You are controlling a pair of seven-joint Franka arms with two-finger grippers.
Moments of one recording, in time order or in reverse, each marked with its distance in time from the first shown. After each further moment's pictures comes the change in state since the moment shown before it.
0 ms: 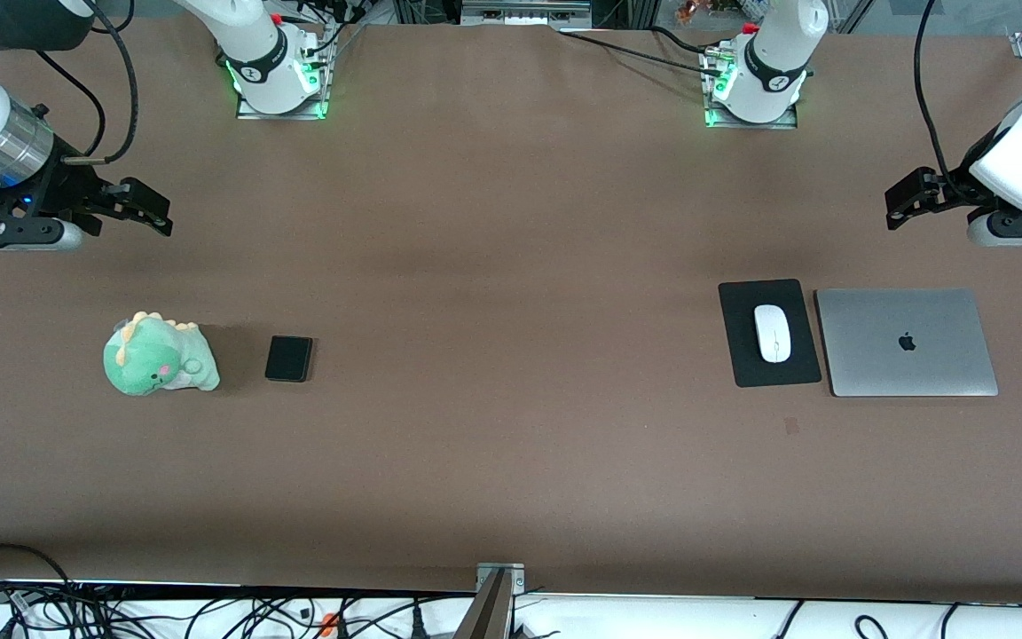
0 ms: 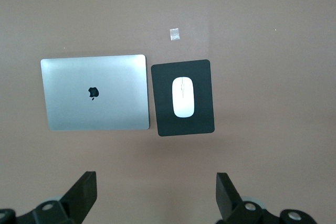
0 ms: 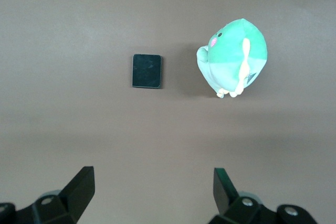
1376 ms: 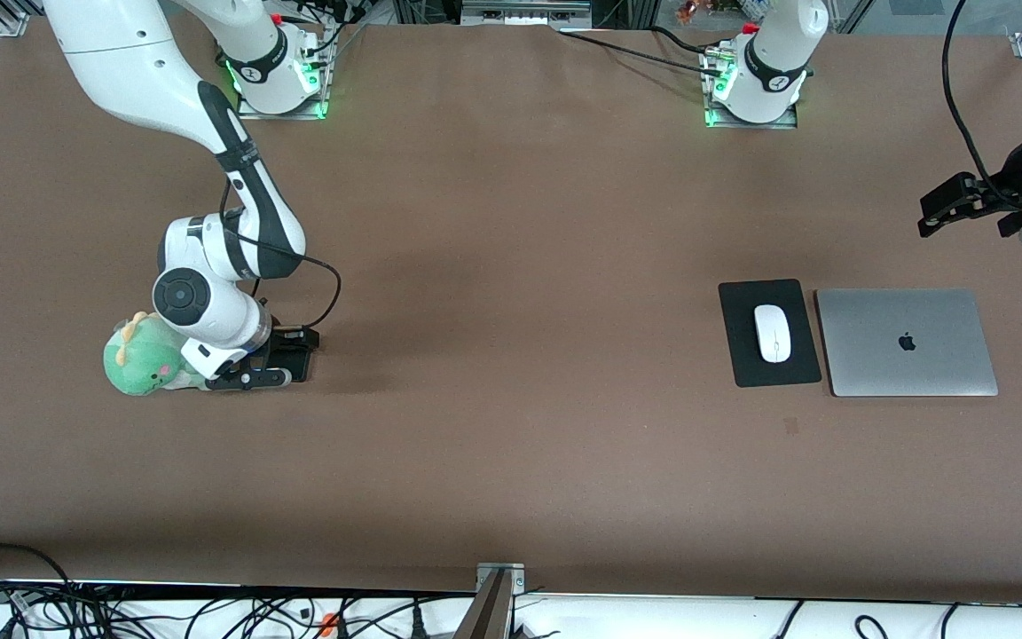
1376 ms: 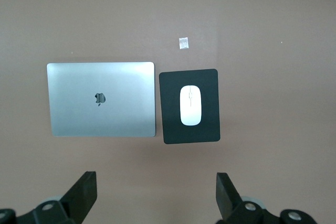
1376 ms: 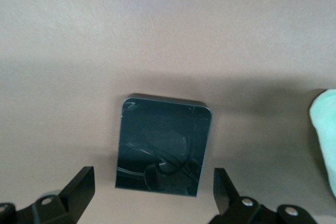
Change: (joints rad) left arm -0.005 -0.008 0.082 -0.016 -0.028 0.041 0.051; right arm 0.008 0.586 0.098 -0.090 0.000 0.626 0.022
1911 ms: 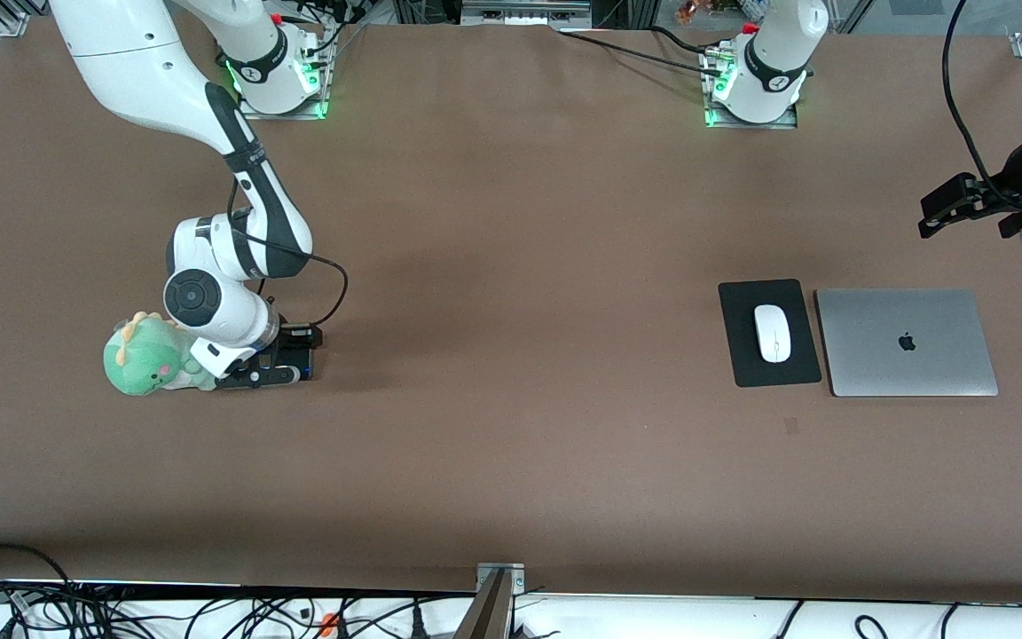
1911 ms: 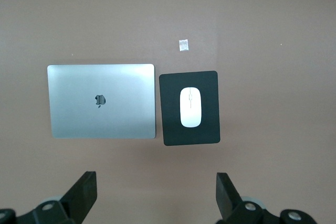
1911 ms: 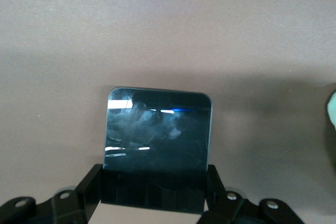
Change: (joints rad) left arm 0.000 0.000 0.002 0.000 0.000 0.009 0.000; right arm 0.010 0.027 -0.002 -0.009 -0.001 0.005 0.000
